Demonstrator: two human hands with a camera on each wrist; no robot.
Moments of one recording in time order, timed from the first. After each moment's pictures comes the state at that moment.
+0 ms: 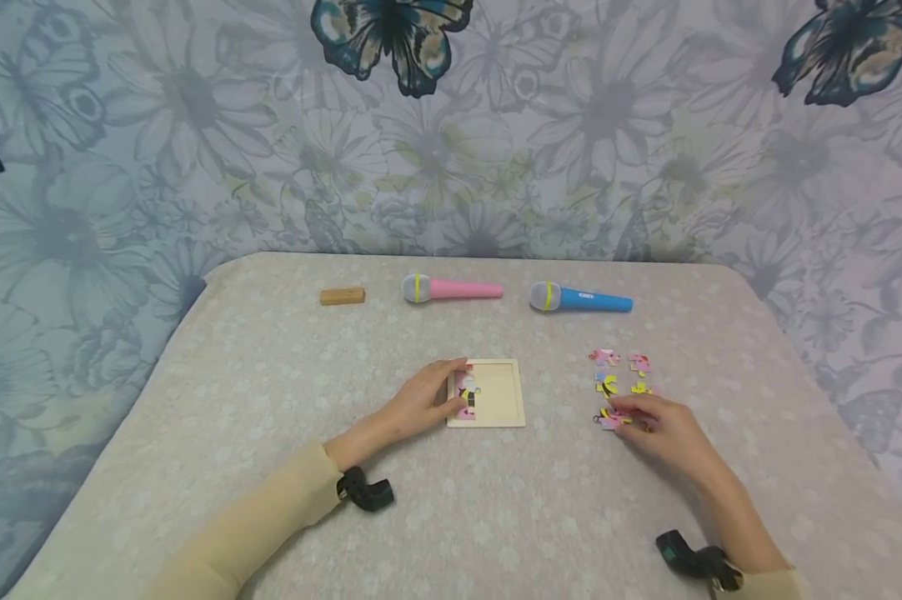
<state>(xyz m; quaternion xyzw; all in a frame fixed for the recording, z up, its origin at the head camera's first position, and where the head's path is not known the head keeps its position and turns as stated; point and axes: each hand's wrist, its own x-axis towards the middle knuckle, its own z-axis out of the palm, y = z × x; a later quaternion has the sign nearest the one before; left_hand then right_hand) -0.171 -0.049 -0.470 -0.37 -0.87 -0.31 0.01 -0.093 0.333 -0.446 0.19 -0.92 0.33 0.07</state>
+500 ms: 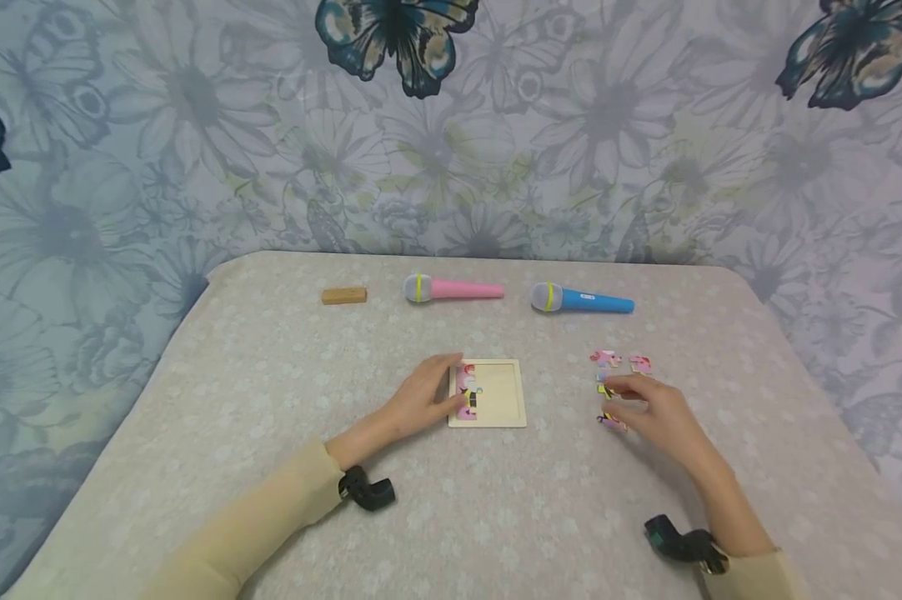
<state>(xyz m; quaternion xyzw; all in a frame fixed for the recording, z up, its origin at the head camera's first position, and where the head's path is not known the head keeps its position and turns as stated) -0.171 -0.049 -0.467 -0.34 -0.89 -0.31 0.02 -0.108 0.312 -0.422 0.17 -0.93 0.31 0.09</state>
